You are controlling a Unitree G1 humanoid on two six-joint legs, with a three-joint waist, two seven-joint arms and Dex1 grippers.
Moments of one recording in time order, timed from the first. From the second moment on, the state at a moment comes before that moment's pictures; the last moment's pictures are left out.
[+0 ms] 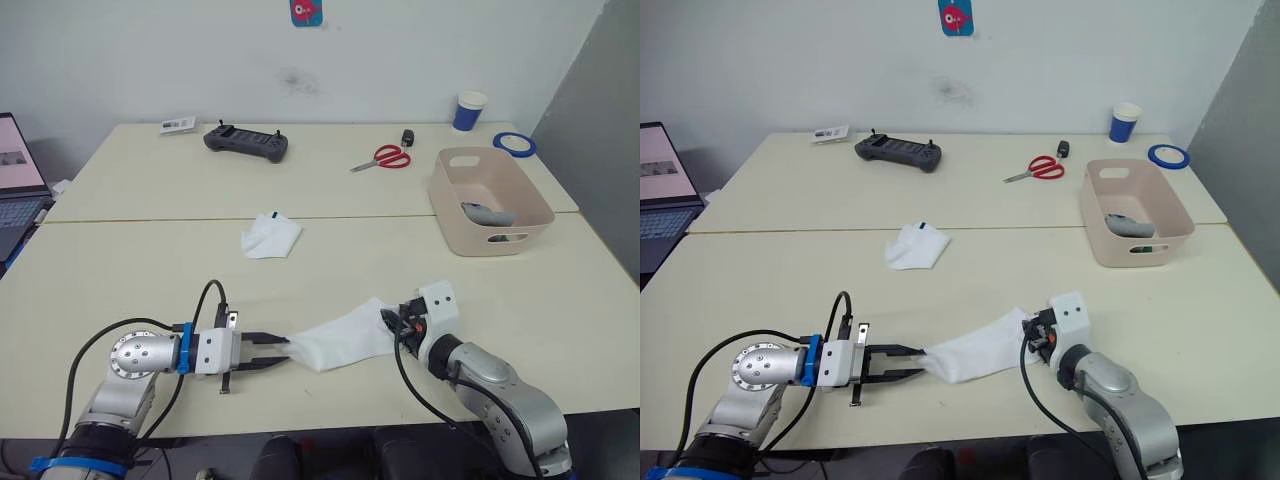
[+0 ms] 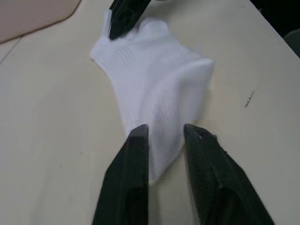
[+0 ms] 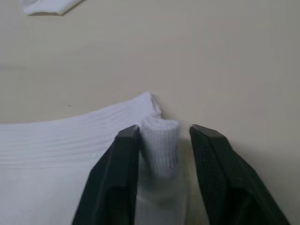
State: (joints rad) left arm -0.09 0.73 -0.04 0.18 -0.30 -0.47 -1.32; right arm -0.01 -0.18 0.12 -0.58 0.30 0.90 0.18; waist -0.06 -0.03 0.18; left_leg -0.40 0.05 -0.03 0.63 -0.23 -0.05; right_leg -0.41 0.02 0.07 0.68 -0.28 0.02
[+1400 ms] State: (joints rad) left arm 0.02 0.64 0.02 -0.34 -1.59 1.04 0.09; right arm -0.11 -0.60 0.15 -0.52 0.26 0.67 0.58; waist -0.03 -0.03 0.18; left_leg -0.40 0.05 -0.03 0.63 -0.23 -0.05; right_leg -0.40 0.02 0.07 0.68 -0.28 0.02
